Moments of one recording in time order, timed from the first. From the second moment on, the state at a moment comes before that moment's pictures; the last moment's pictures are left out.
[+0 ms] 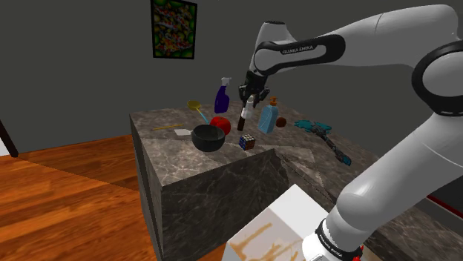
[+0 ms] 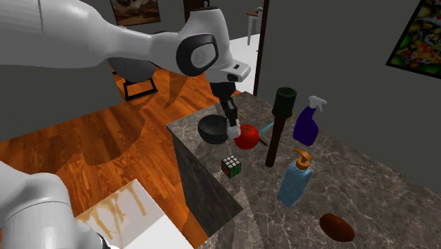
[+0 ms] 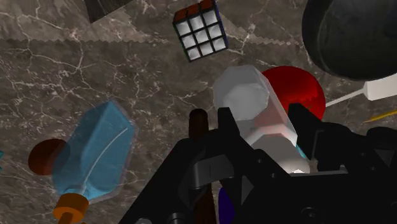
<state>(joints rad) -0.13 -0.19 0.04 -2.12 -0.13 2.11 0.50</state>
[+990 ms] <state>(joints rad) 0.00 0.04 0.21 -1.85 -0.19 2.02 0.82</state>
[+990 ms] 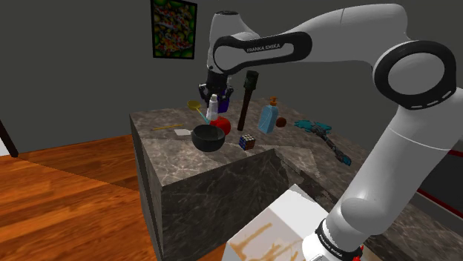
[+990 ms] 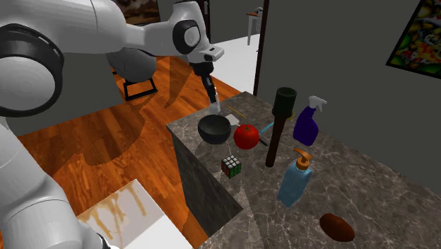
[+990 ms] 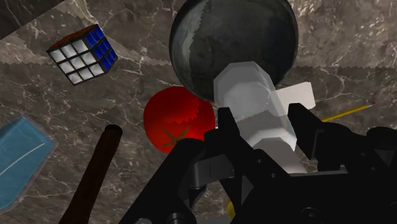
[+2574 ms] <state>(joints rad) 0.00 0.09 0.21 -1.97 -0.23 2.19 0.86</state>
